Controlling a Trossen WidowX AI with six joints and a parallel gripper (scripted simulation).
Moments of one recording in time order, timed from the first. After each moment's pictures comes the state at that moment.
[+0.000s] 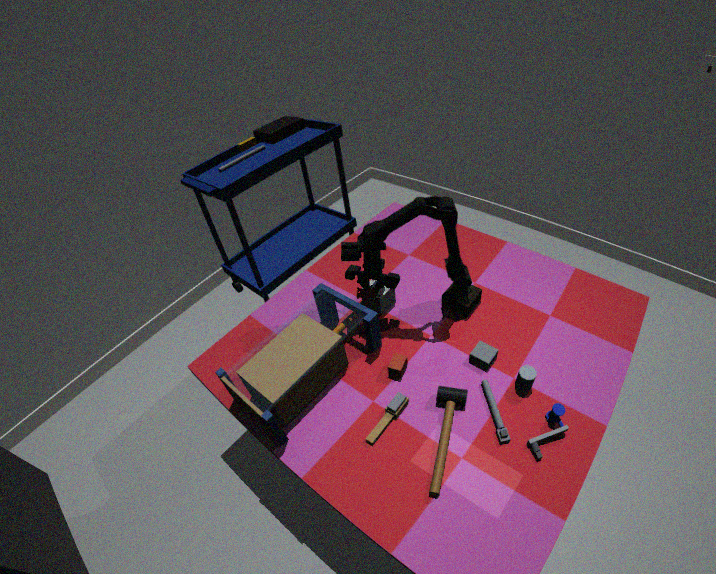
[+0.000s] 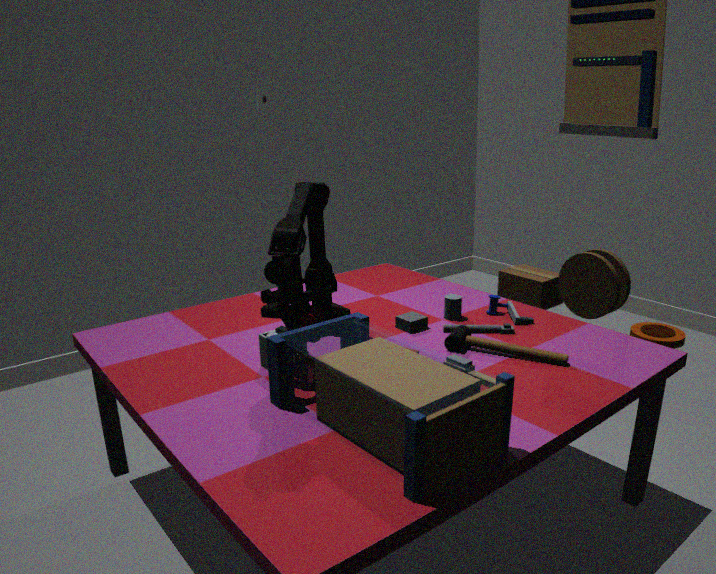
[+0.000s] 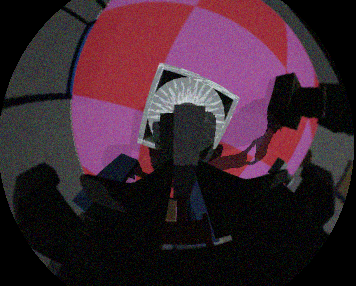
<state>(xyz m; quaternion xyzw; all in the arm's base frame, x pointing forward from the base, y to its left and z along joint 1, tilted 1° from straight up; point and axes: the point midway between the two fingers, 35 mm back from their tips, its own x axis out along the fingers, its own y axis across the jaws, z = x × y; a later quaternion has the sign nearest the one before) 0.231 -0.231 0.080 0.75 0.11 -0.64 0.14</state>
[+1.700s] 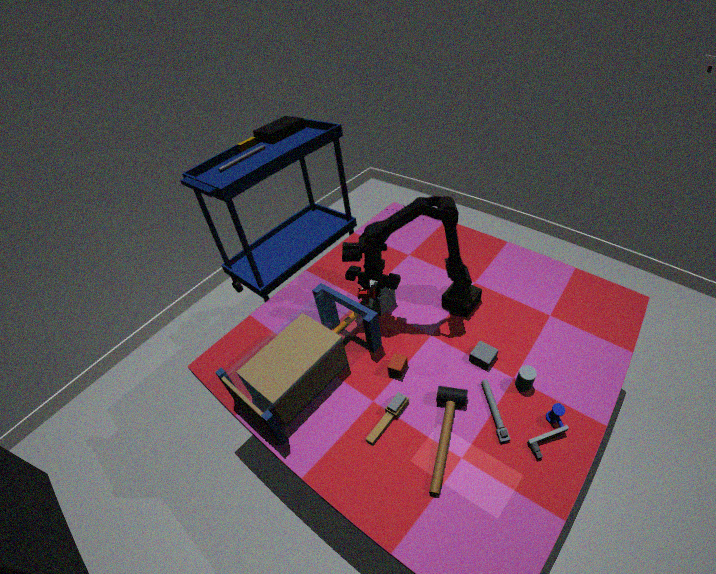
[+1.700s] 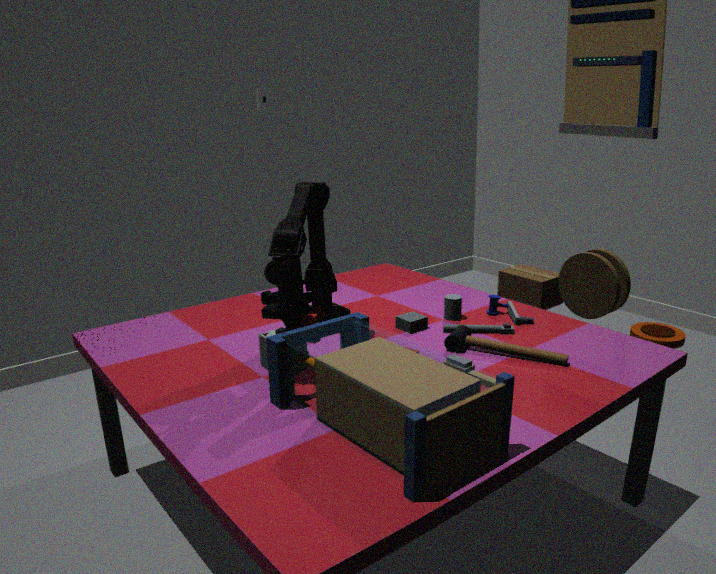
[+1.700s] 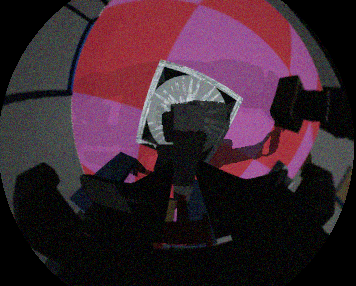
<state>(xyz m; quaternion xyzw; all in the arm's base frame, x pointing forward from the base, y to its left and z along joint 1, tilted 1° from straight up) 0.230 -0.230 0.074 0.75 0.12 -0.64 0.15</state>
